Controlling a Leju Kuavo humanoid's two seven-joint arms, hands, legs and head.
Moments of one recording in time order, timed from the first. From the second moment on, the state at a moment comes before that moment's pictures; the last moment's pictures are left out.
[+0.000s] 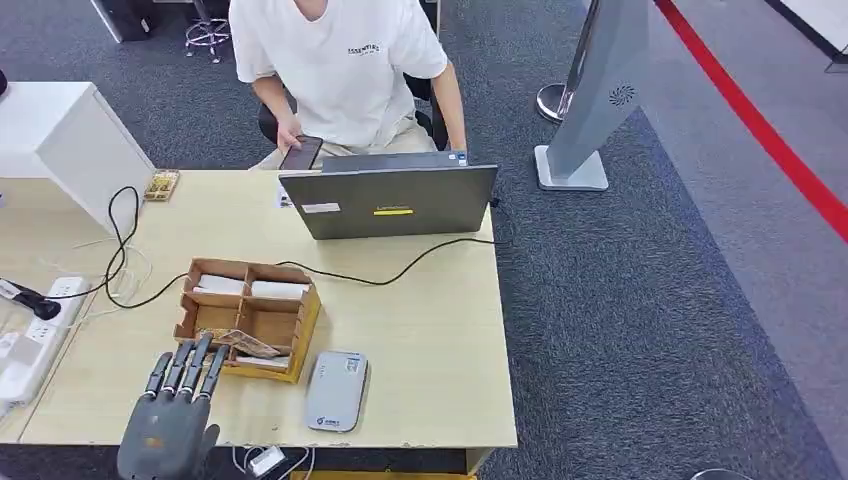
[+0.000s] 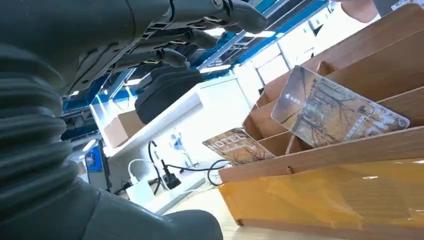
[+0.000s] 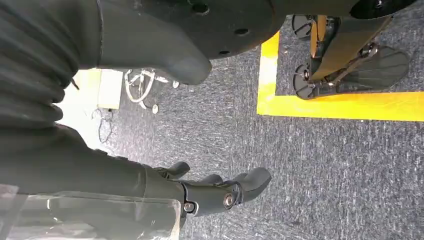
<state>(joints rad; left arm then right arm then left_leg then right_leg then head) 0.21 0.35 -0.36 -1.80 -1.53 0.24 0.31 -0.02 0.10 0.31 -0.15 -0.06 -0.31 0.08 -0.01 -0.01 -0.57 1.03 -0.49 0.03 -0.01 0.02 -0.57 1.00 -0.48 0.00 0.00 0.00</state>
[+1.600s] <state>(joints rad) 0.08 0.22 -0.27 -1.63 -1.53 0.26 0.28 -0.02 0.10 0.36 -0.15 -0.03 -0.29 0.09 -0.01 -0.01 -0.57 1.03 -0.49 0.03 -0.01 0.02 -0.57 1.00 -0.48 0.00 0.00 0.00</state>
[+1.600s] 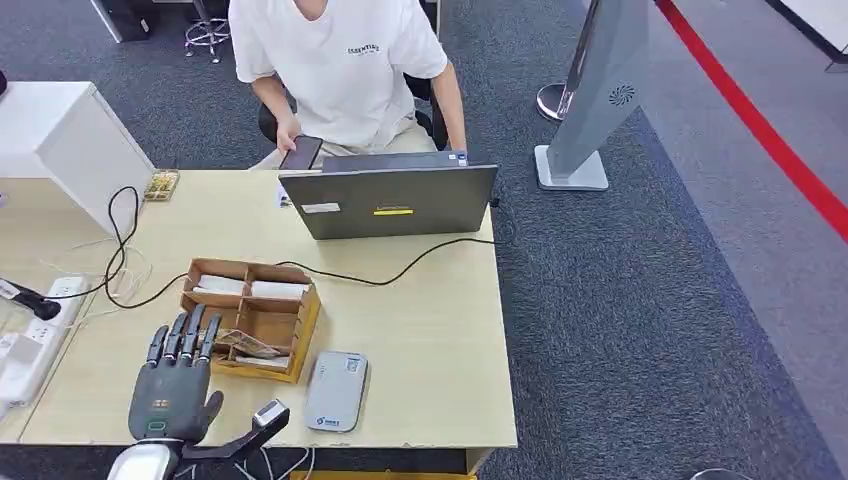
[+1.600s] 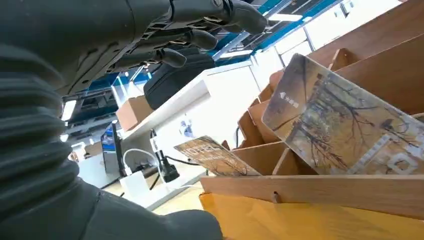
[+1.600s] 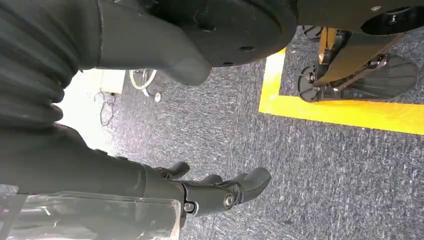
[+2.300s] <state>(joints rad) 0.11 0.22 -0.21 -1.63 -1.53 0.27 0.29 -0.02 0.10 0.37 -0.15 -0.03 -0.29 0.09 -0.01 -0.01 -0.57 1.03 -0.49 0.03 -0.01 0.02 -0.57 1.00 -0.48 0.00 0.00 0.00</state>
